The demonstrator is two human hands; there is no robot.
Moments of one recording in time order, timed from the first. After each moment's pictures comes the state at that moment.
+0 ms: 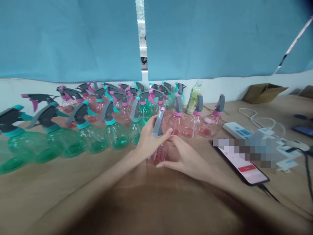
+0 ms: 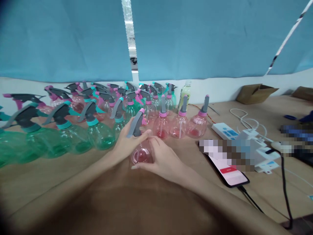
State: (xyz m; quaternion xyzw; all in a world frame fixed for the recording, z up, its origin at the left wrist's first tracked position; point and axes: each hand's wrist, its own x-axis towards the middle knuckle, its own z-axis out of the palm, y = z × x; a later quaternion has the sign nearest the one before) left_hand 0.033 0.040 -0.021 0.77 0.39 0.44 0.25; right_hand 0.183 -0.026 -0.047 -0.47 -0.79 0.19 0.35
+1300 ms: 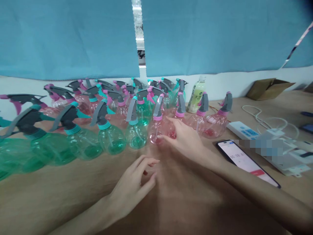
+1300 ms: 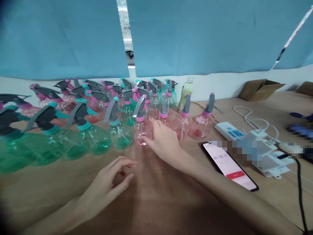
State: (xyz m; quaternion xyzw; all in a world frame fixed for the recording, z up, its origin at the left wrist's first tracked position) left_hand -0.030 -0.021 -0.046 0.83 0.43 0.19 0.29; right_hand 0.180 0.029 -0.031 -0.60 -0.73 0.01 0.32
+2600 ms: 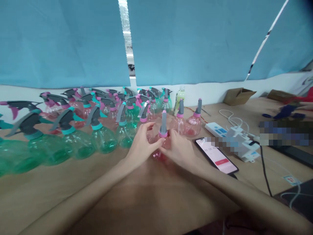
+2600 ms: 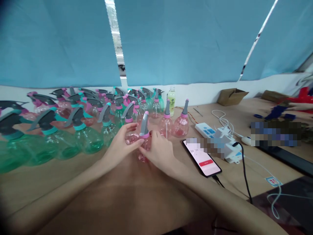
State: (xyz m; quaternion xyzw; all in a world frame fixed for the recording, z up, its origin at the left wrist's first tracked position) left_hand 0.050 0.014 -0.014 0.77 0.39 0.41 0.29; right_hand 0.199 -0.026 -0.032 -0.68 -0.68 0.02 0.27
